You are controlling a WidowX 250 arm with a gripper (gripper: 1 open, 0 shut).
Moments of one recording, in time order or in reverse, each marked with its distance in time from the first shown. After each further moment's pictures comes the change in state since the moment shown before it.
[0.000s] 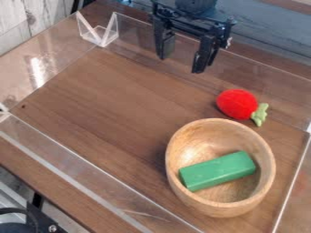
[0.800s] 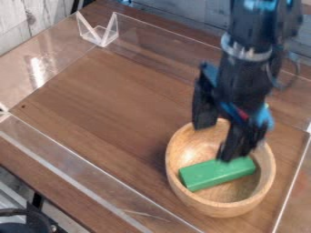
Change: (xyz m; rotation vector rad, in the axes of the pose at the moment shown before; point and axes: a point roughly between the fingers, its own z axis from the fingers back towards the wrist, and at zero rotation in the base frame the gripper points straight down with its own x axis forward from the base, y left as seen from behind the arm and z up) arm -0.081 -0.106 -0.033 0.005 0.015 -0.628
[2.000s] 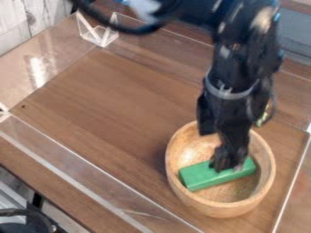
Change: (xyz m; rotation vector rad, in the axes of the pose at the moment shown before) arm 0.010 0.031 -0.029 0.148 -0.212 -0.161
